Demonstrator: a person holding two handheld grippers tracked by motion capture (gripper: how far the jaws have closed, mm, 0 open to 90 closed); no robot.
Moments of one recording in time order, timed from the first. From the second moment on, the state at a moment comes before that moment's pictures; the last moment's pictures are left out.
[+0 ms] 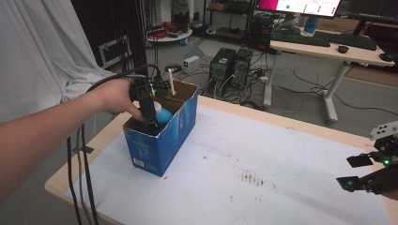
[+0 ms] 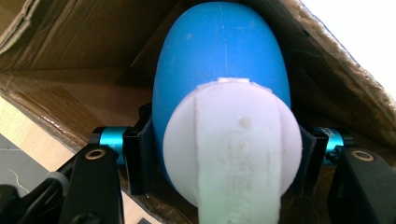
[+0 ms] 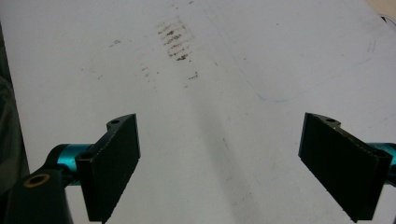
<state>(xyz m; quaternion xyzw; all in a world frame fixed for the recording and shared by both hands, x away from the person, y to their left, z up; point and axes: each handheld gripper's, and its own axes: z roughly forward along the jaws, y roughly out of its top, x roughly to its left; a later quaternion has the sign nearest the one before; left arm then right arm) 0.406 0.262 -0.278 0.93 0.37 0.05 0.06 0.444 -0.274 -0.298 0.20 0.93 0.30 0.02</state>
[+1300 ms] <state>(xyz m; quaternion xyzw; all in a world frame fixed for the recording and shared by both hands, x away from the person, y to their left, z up) 0.408 0.260 -0.280 0.93 0.36 0.05 0.05 0.441 -0.279 -0.303 0.20 0.93 0.30 0.01</state>
